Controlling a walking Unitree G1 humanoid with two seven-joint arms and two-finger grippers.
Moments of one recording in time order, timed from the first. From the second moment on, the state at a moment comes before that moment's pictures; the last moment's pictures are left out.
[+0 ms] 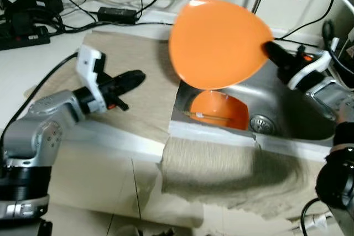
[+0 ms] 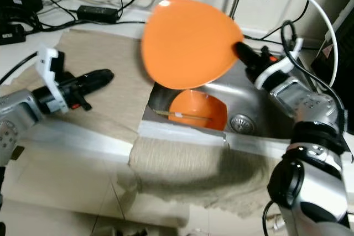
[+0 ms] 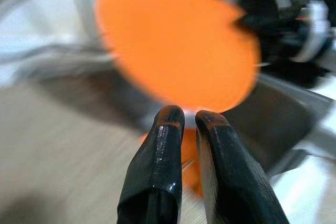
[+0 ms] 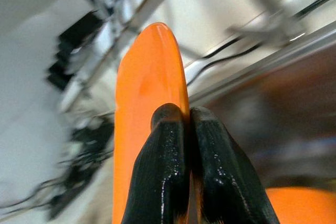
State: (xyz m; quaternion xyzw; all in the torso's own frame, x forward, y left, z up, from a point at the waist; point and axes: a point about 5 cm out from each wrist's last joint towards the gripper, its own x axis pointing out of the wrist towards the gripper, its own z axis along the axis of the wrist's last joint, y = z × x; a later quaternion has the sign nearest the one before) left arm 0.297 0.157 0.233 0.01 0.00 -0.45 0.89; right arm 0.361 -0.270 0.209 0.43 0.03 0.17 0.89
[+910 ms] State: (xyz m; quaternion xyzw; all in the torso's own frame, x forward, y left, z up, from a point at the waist) left arm 0.296 0.100 0.191 0.06 0.09 -0.43 0.90; right arm 0.365 -0.221 0.111 0.35 0.19 0.07 0.91
